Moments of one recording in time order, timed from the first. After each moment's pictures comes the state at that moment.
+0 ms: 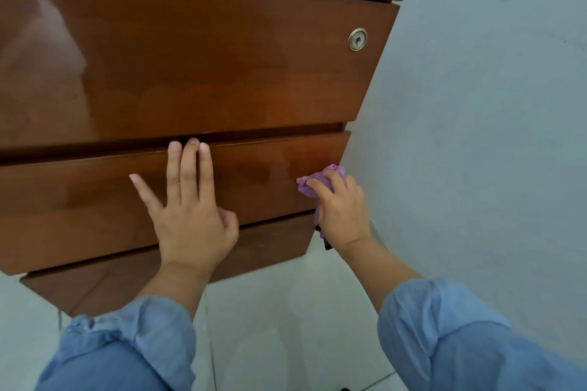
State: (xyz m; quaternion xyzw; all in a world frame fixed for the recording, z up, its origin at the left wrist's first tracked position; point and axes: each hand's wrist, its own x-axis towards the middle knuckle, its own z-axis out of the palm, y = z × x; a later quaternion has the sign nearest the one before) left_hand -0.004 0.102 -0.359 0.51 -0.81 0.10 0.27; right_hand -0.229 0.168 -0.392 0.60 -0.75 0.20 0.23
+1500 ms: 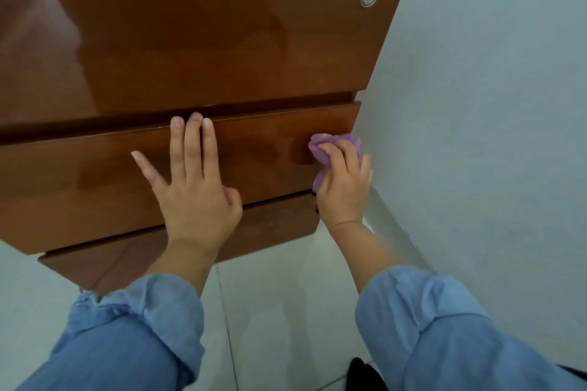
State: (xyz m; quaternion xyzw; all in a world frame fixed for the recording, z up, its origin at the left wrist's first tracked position) left_hand -0.002 0.099 -0.364 0.51 -0.81 0.12 0.27; right_hand -0.198 0.158 -0.399 0.47 -0.76 0.38 0.24
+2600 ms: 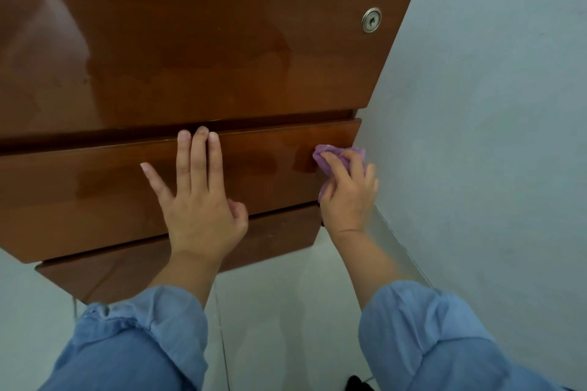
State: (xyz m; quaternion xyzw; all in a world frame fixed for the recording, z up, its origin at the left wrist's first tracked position) left_hand -0.002 0.101 -0.362 0.51 -0.82 0.10 0.26; right_hand -0.201 0.158 -0.391 0.45 -0.77 0.36 0.26
